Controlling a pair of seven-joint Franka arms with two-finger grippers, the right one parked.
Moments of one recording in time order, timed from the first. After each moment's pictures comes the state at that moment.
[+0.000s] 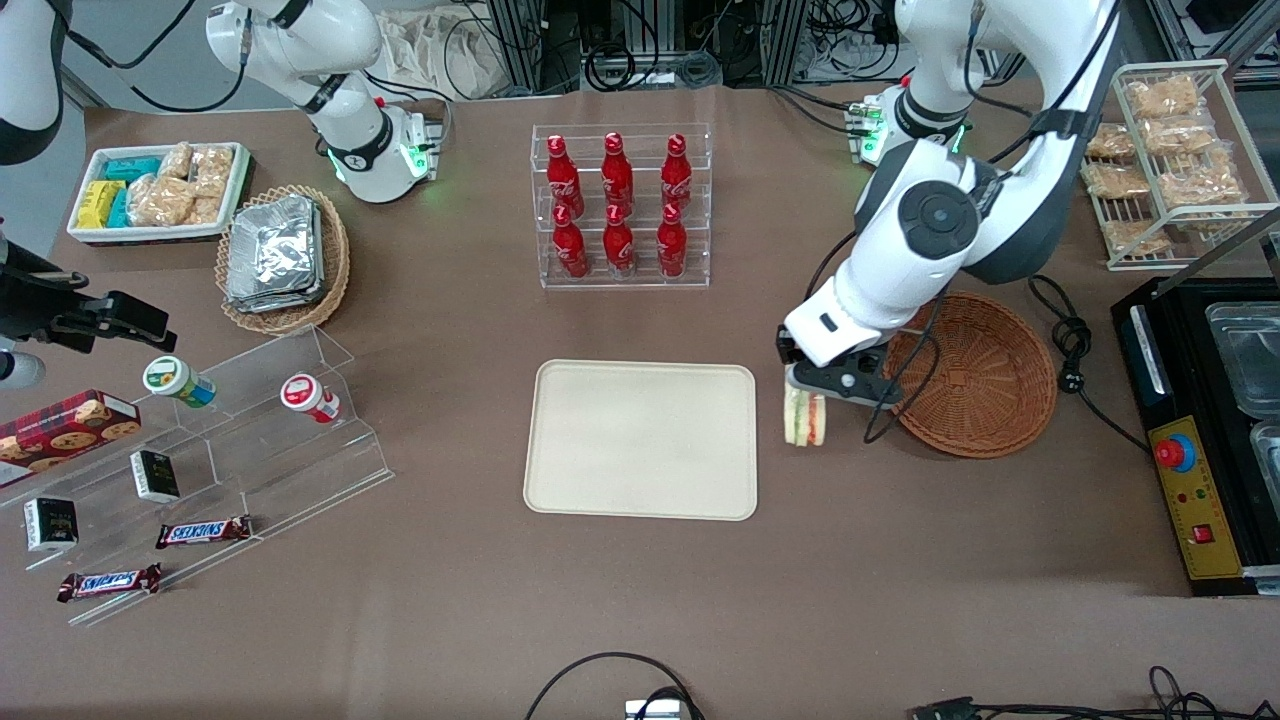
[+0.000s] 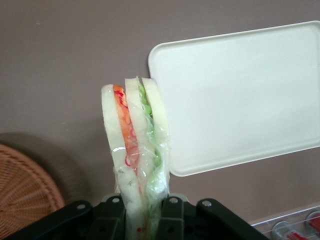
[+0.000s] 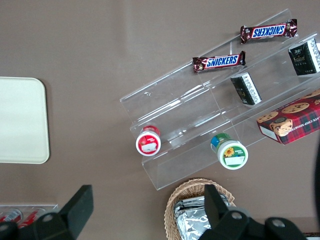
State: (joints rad) arm -0.21 0.23 -0.30 -1.87 -0.05 2.16 -0.25
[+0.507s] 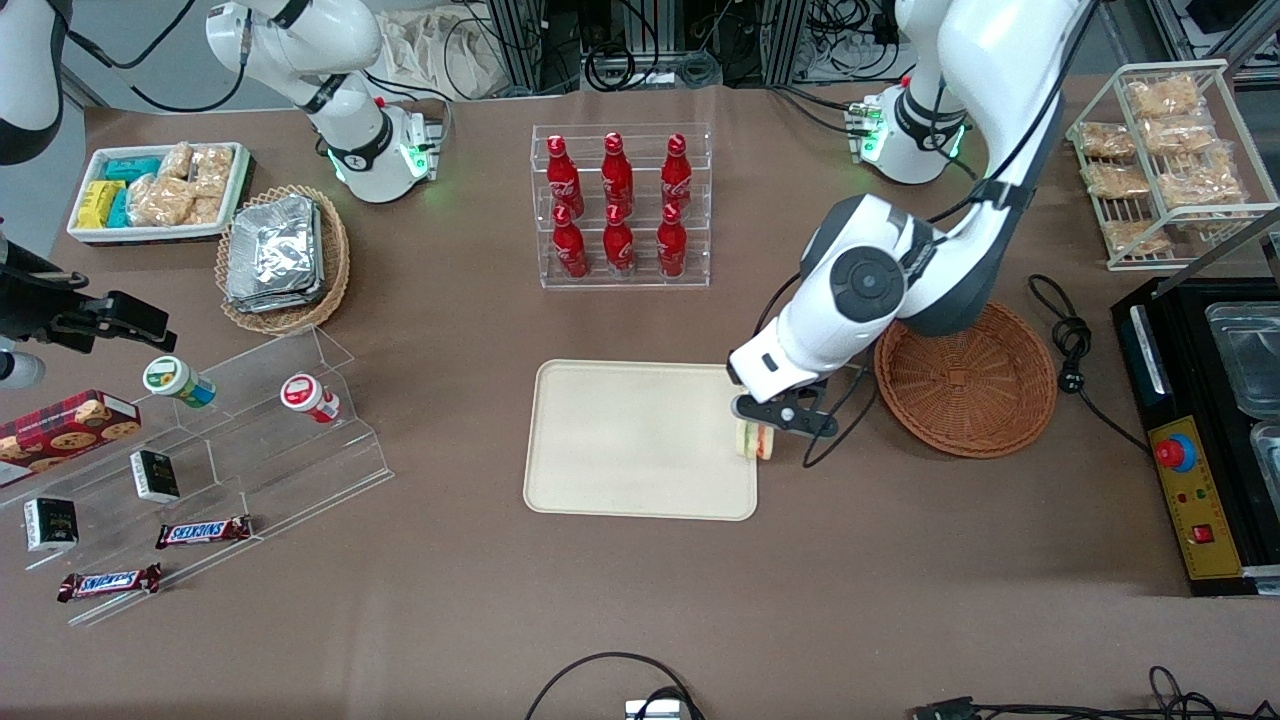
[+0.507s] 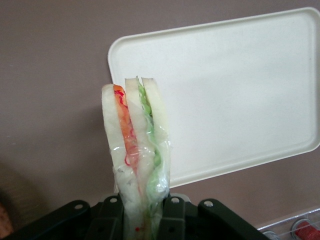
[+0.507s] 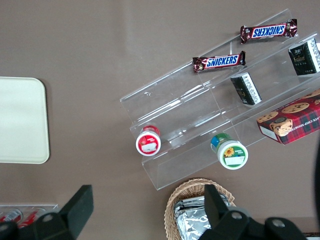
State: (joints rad) arm -0.27 0.43 -0.31 -1.72 -0.03 2.16 -0.28
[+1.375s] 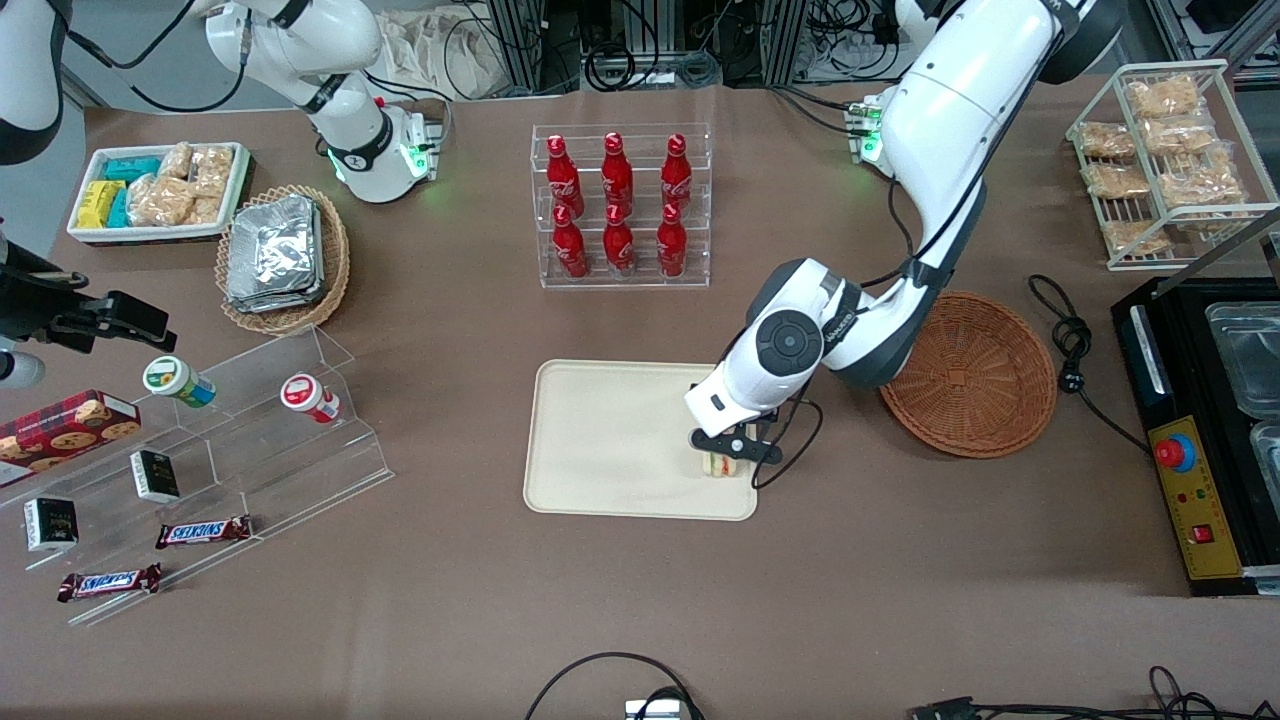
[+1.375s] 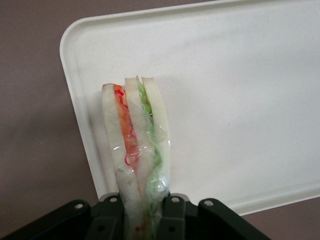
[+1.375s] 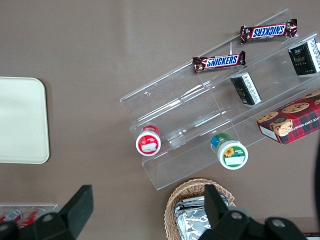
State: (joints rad) arm -0.33 0.65 -0.31 -1.64 0.05 2.27 -0.39
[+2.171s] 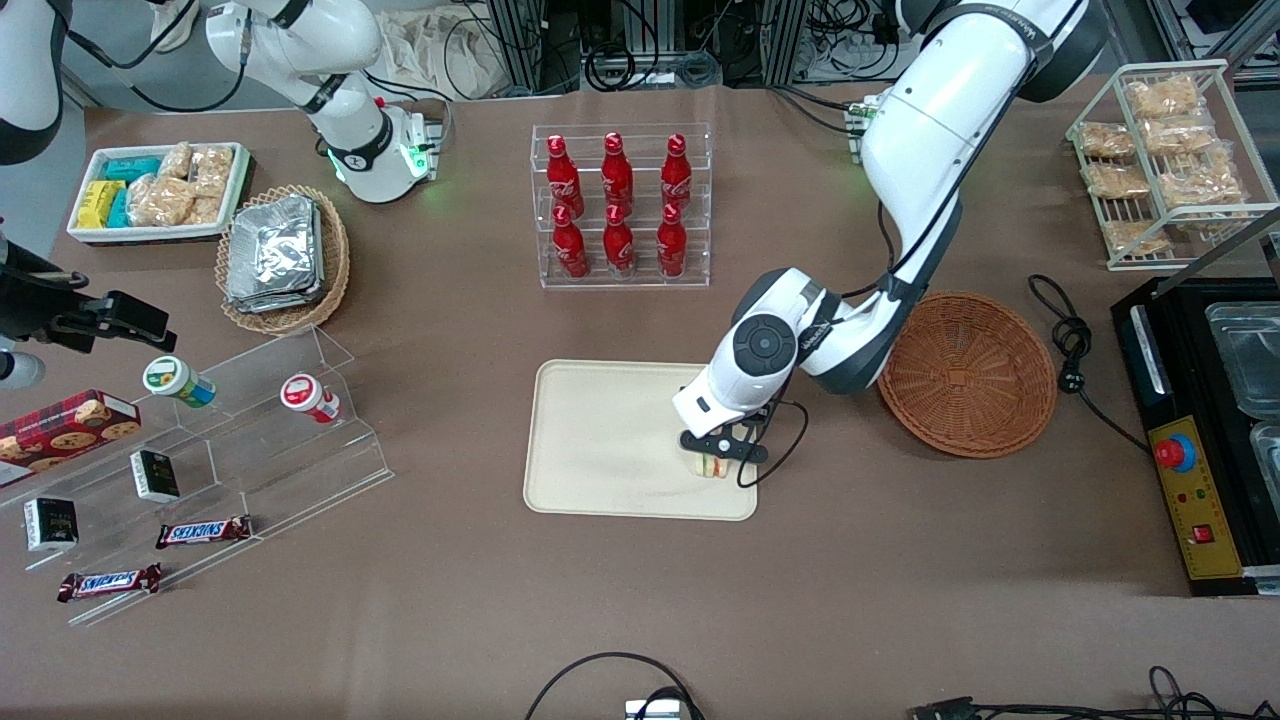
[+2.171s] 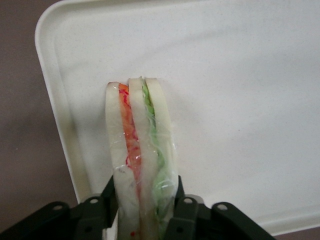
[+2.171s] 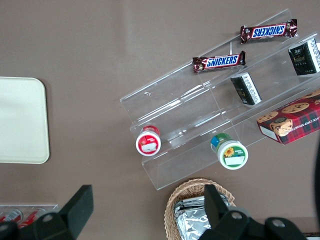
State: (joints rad) arm -0.36 0.71 -0.31 -1.64 0.14 2.33 -0.49
